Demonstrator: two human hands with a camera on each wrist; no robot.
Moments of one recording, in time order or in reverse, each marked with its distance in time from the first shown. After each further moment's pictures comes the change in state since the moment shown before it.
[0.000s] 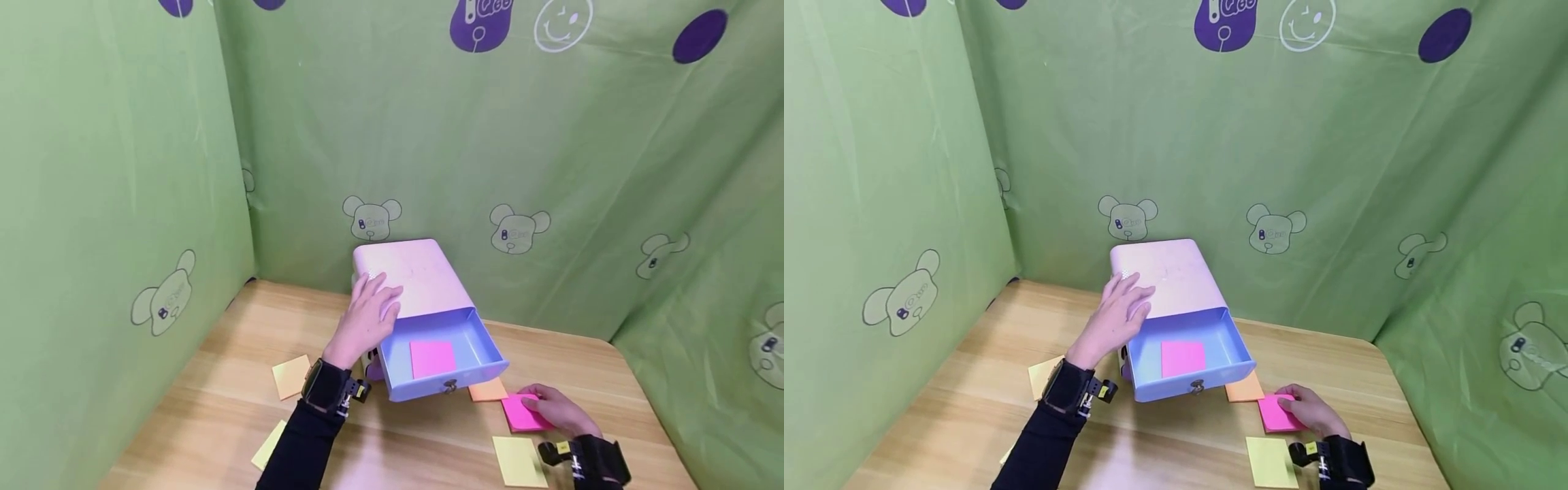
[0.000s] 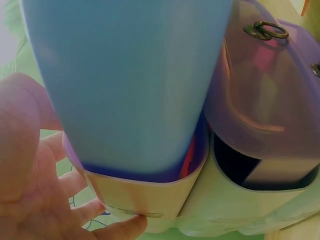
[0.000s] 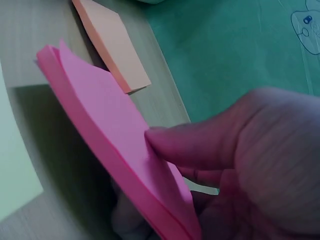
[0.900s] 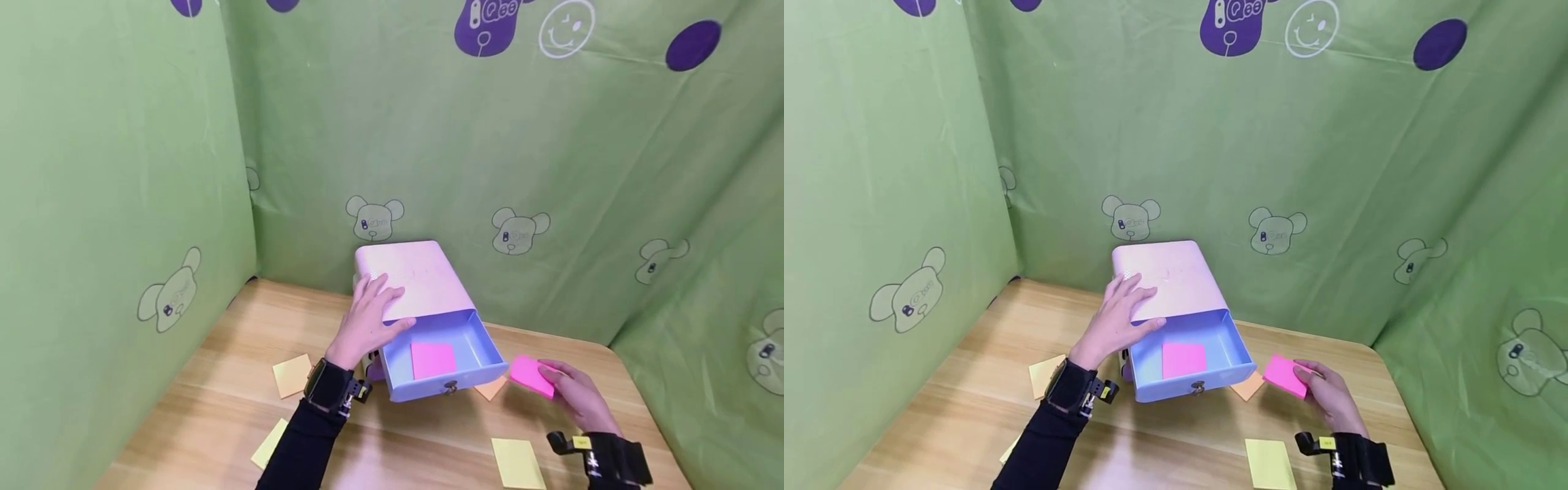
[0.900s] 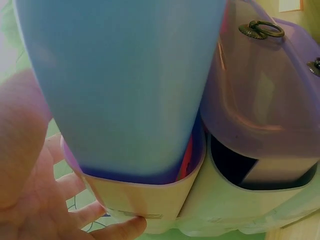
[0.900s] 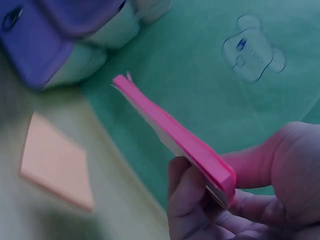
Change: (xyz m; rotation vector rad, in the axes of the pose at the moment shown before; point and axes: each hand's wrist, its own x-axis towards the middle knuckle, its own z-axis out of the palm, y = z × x) left_hand -0.003 0.000 0.001 0.045 0.018 0.027; right_hand -0.021 -0.042 -0.038 0.519 0.095 0.008
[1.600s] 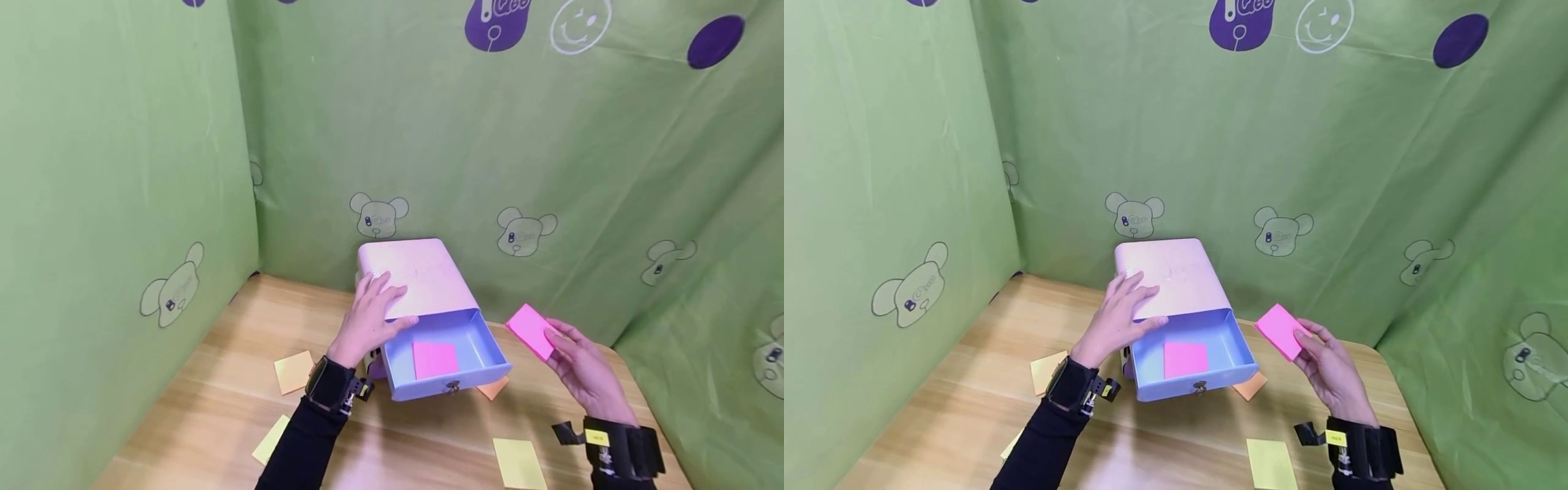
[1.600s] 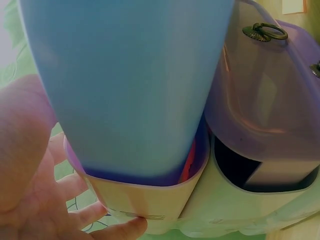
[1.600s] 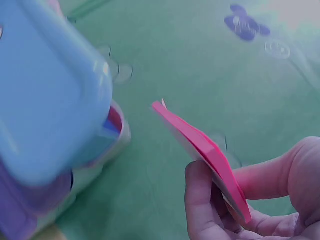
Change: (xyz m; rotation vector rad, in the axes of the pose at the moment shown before) left_hand -0.001 -0.002 -0.002 -0.012 0.011 0.004; right_hand -0.035 -0.085 0.034 0.634 -0.296 -0.232
